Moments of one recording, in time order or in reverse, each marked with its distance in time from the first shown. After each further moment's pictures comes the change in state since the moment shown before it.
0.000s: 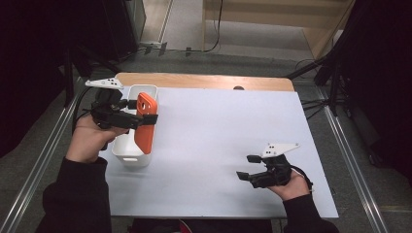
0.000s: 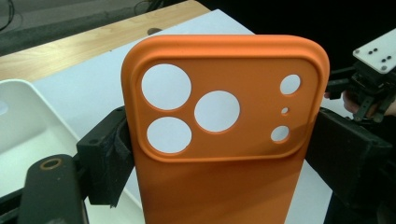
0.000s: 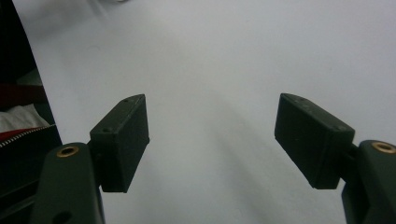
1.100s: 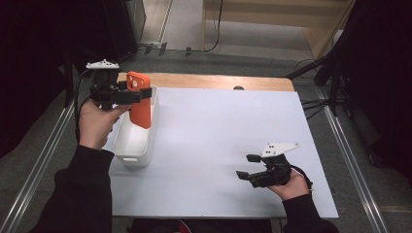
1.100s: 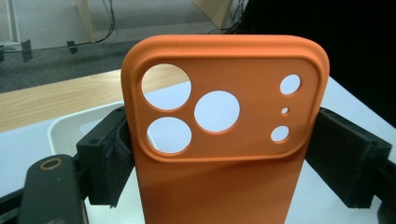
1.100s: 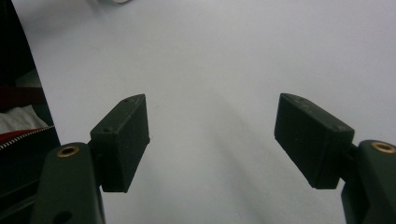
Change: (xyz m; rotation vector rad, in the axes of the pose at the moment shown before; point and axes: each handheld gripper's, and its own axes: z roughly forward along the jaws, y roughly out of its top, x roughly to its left) left arm 0.035 0.027 0.010 -0.100 0.288 -0.125; right arm 0.001 0.001 0.000 -0.003 -0.004 -0.006
